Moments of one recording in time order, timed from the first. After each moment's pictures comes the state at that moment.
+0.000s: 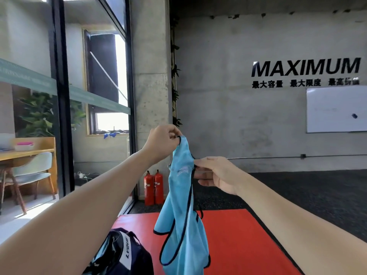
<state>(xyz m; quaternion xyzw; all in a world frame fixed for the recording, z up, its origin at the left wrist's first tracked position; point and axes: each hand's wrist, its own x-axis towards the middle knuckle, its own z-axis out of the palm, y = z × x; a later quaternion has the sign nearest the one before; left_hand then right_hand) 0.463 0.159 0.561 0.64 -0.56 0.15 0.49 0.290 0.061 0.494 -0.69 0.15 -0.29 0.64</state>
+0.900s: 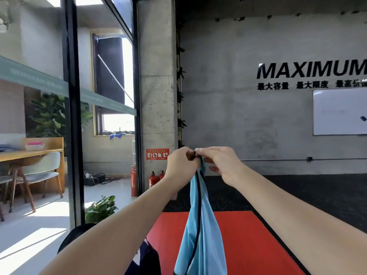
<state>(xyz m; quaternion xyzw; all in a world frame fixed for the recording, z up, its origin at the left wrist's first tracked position) 0.415 0.174 0.505 0.67 -0.50 0.06 0.55 0.308 0.092 0.518 -0.66 0.22 -0.46 0.55</state>
